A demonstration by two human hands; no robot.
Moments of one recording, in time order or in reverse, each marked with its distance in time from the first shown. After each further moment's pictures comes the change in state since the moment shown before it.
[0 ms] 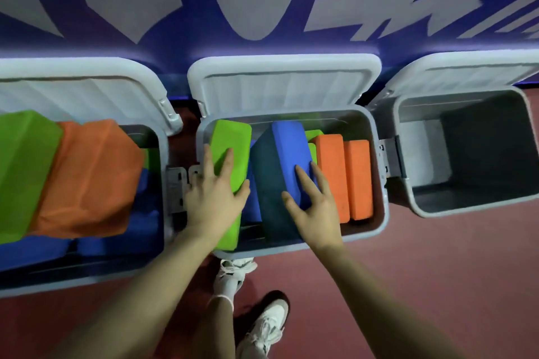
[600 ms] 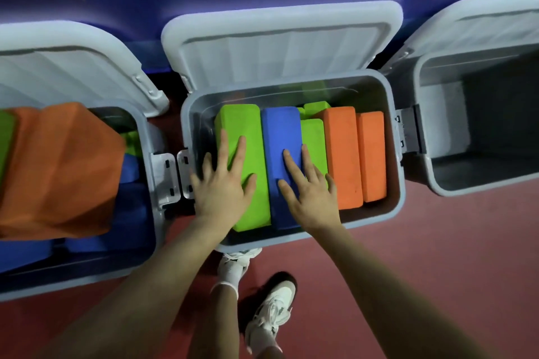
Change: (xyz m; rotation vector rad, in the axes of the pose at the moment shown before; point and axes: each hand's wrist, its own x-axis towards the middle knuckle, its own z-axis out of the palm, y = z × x) left_hand 0.026 -0.003 0.076 0.073 -0.065 0.144; right_hand 0.028 0.048 0.036 -0.451 -0.287 0.080
